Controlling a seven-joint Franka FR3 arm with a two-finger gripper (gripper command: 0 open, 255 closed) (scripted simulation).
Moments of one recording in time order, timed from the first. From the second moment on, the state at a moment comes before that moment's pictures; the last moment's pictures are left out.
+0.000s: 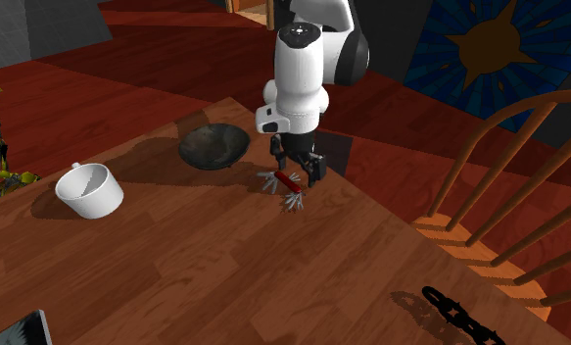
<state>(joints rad) -0.06 -0.44 0.29 -2.25 0.15 1.86 0.54</state>
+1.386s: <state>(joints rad) -0.06 -0.44 0.28 -2.16 0.14 1.77 0.55</state>
